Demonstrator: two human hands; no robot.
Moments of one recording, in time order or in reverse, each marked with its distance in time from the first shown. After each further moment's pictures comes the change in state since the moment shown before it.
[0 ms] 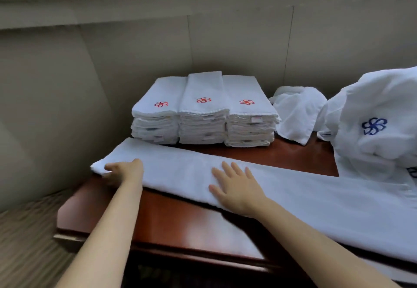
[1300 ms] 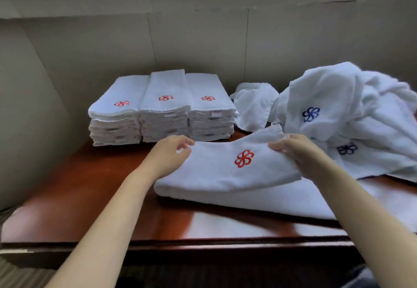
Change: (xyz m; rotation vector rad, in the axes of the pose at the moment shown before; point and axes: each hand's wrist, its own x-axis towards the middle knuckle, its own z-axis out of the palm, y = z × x) left_hand -0.137 0.040 0.027 0.439 -0.819 1.116; right_hand -0.109 0.117 -0.114 1.276 0.383 0.572
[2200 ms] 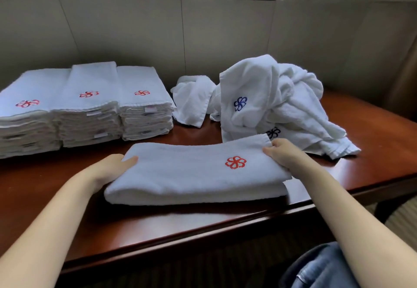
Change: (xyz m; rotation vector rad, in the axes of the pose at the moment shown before) left_hand 0.031 -0.010 0.055 -0.206 -0.282 -0.400; right_hand -0.007 0.054 -0.117 -0.536 0.287 0.055
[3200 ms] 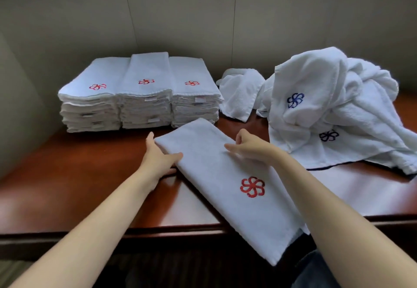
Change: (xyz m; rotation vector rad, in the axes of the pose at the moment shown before) left_hand -0.021 -0.019 0.021 -0.696 0.280 -0.040; right_hand 0.011 -0.095 0.124 -0.279 -0.374 -0.336
